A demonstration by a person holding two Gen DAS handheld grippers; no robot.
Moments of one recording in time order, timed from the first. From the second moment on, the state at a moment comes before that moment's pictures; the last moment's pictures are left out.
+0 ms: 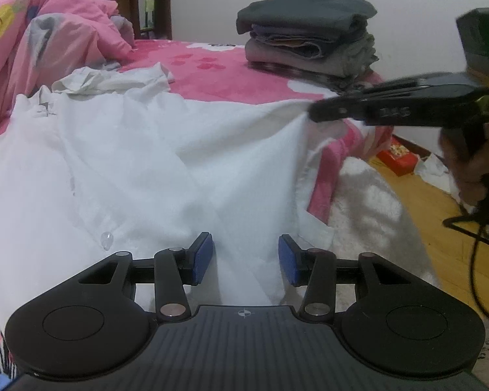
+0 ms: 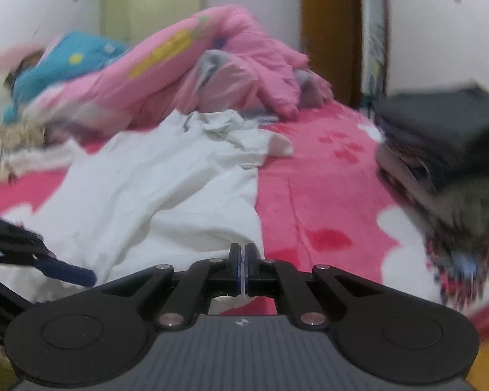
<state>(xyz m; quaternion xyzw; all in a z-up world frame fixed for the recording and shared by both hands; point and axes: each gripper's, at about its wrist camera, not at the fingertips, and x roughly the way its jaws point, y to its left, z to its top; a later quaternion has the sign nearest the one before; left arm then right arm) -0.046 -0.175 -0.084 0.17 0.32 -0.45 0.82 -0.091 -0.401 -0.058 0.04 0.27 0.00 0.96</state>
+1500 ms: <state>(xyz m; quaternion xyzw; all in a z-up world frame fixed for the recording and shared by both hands) -0.037 -0.098 -0.081 0.08 0.35 -0.39 0.85 -0.078 -0.489 -0.080 0.23 0.31 -0.13 0.91</state>
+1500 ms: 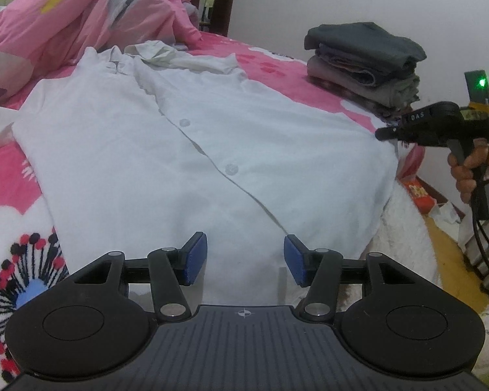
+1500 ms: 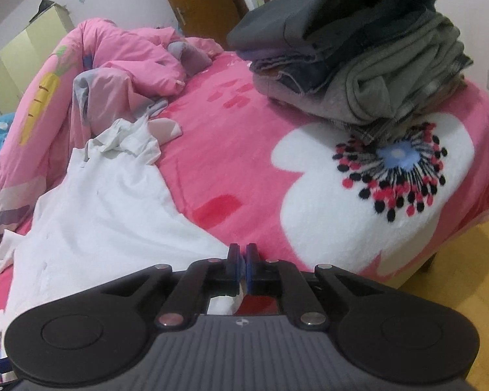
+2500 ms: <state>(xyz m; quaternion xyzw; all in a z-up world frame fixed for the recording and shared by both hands) 0.067 -0.147 -0.064 0.08 0.31 -0.43 0.84 0.149 -0.397 0.034 0.05 0.30 0.09 0.95</state>
